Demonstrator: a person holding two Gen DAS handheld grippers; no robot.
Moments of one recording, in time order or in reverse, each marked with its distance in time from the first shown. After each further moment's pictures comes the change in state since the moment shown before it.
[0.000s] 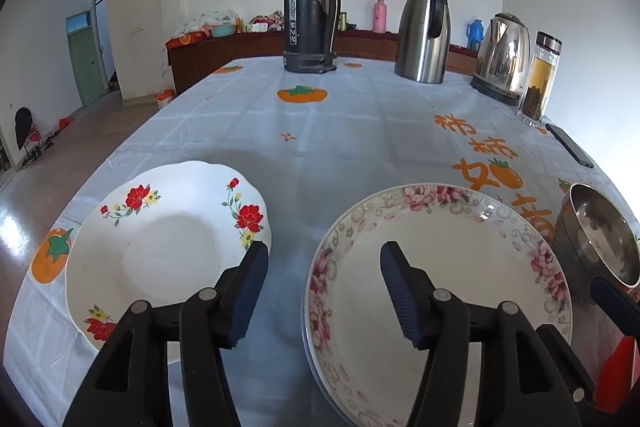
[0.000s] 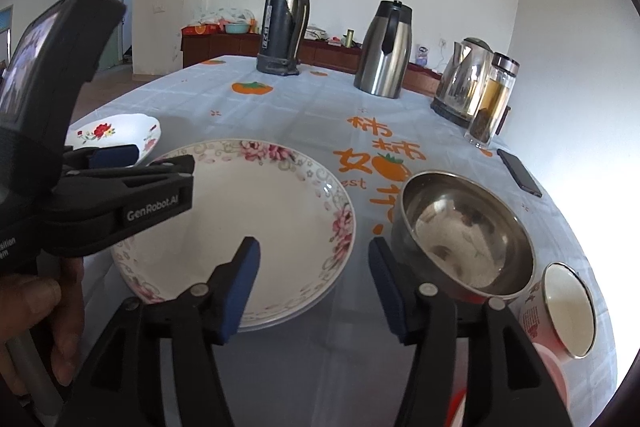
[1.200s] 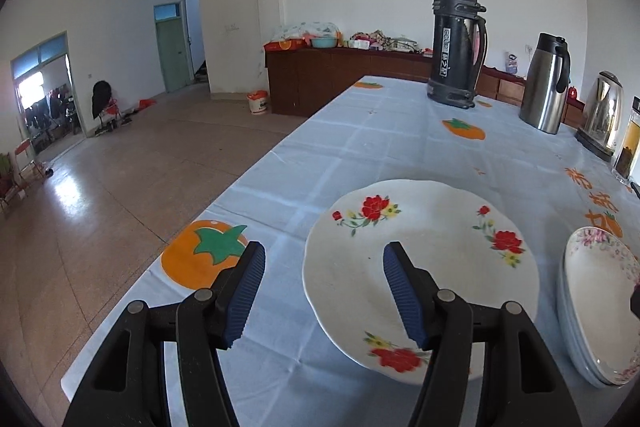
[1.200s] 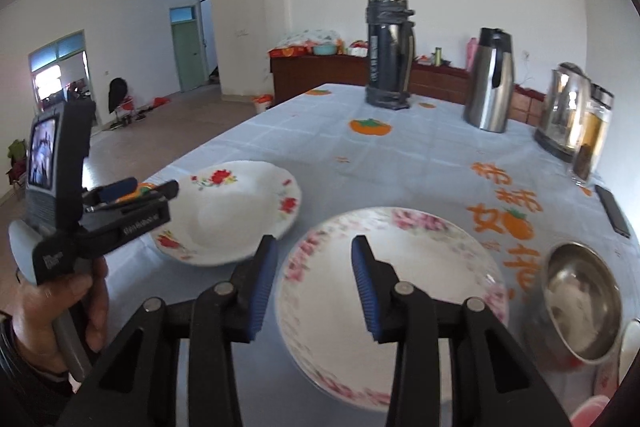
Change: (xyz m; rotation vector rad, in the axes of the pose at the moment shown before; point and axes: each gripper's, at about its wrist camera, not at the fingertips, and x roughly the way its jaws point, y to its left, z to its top) left arm -0.024 0.155 -0.009 -0.164 -0.052 0.275; right arm -0.001 0.070 0.052 -0.030 -0.072 0.370
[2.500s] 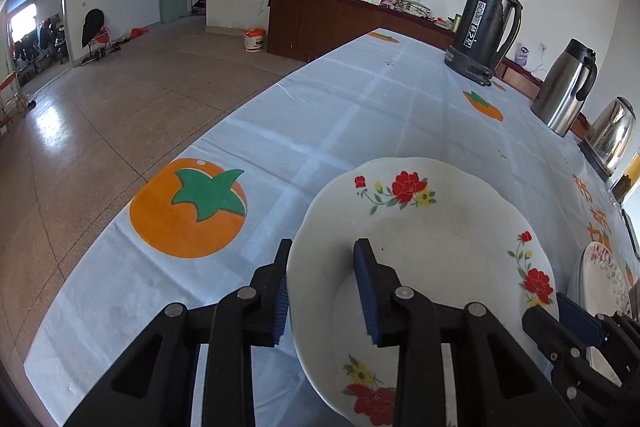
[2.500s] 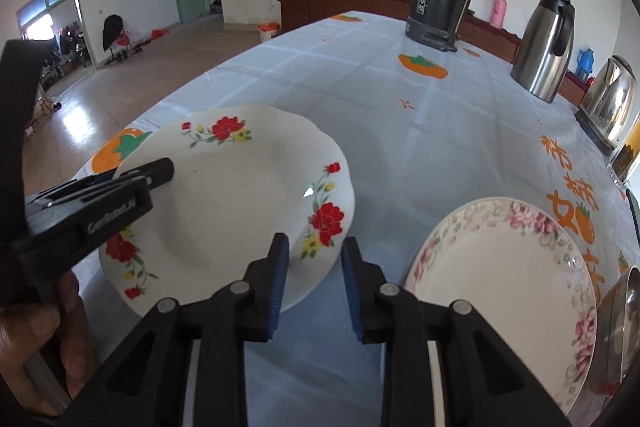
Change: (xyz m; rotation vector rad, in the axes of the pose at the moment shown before) left arm 0.031 0.033 -0.005 -0.147 0.199 -0.084; right arm 0.091 0.055 0.003 -0.063 0.259 -0.009
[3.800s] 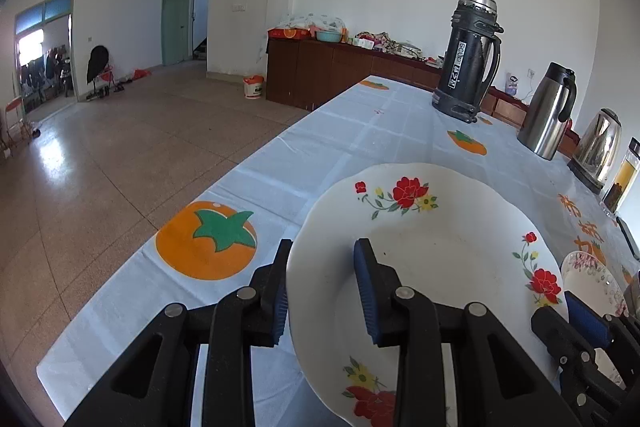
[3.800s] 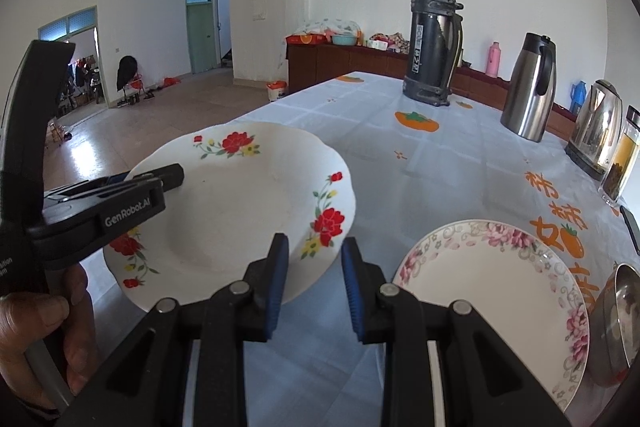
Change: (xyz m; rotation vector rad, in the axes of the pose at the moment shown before) left arm -0.032 -0.005 -0.006 0.037 -0.193 0.007; right arm -0.034 0.003 -0.018 -0.010 -0.232 0.009
